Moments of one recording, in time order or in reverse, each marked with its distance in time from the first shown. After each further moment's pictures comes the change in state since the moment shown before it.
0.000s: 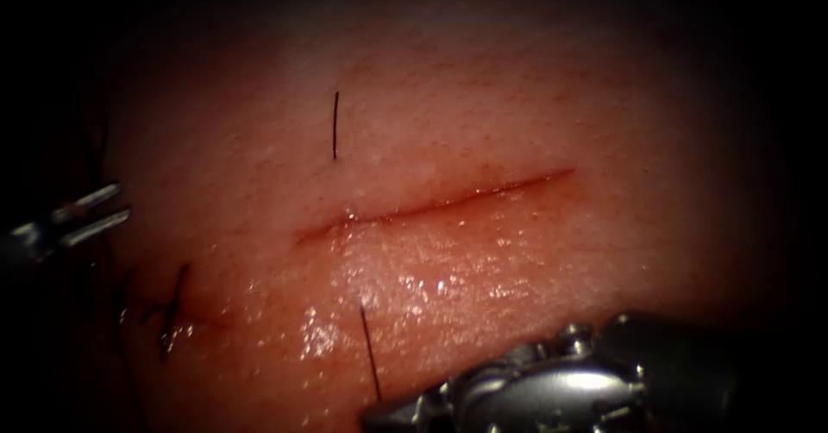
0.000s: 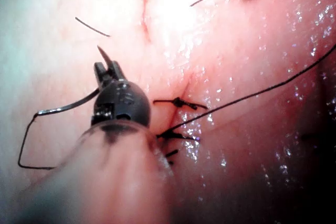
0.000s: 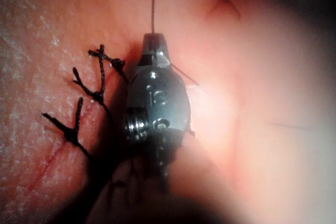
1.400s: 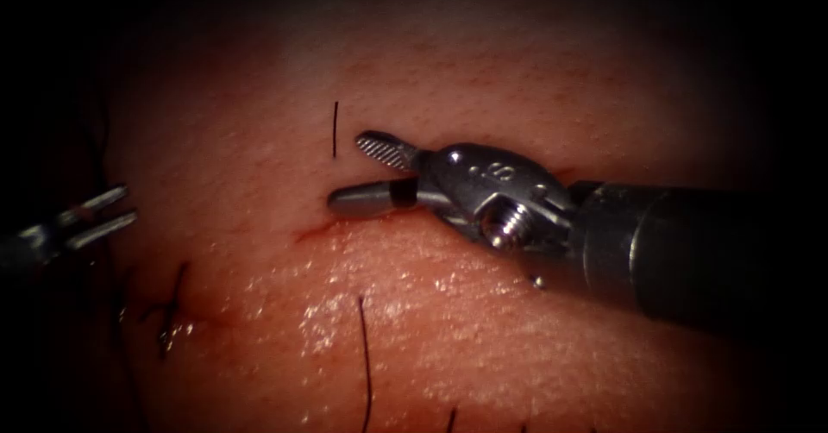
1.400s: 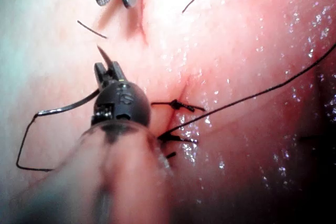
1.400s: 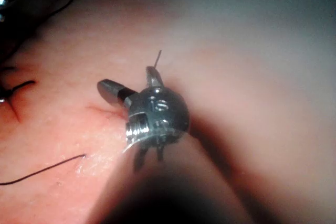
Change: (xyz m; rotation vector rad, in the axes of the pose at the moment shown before) right arm -0.012 0.015 0.001 -0.622 -0.066 1.220; left arm 0.000 0.000 0.000 -0.007 -0.002 0.005
